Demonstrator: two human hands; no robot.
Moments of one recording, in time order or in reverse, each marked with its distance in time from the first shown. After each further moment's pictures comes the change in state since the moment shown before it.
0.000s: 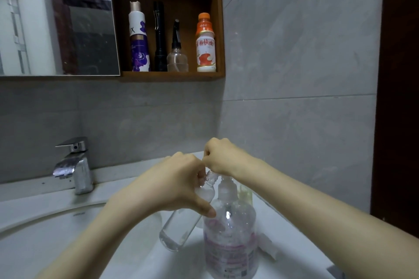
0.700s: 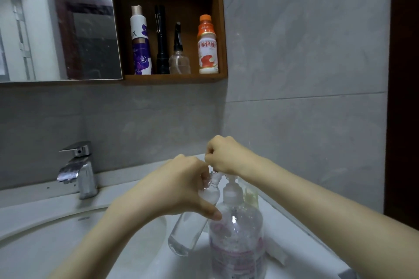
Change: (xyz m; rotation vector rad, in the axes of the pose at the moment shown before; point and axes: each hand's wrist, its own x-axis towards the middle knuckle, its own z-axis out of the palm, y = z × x) left_hand 0.003 -0.003 -0.003 -0.019 0.020 -0.003; right_hand 0.005 -0.004 -0.007 0.072 0.035 -0.035
